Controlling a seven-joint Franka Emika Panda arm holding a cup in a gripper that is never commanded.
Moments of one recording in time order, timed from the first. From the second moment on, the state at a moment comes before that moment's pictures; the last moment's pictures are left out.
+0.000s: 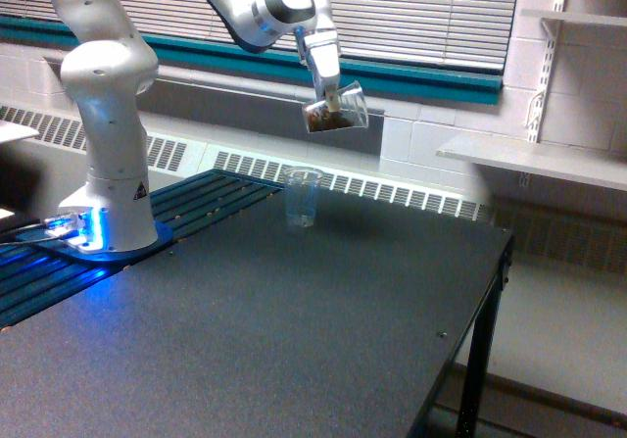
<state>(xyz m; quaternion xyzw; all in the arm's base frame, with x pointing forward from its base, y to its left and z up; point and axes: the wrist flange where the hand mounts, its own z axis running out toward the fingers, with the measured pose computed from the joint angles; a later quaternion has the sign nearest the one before) 0.276 0.298 0.365 0.96 -0.14 0.23 0.08</state>
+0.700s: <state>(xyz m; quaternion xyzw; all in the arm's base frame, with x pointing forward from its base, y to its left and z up) 0.243 0.288 0.355 0.94 -0.27 0.20 0.09</state>
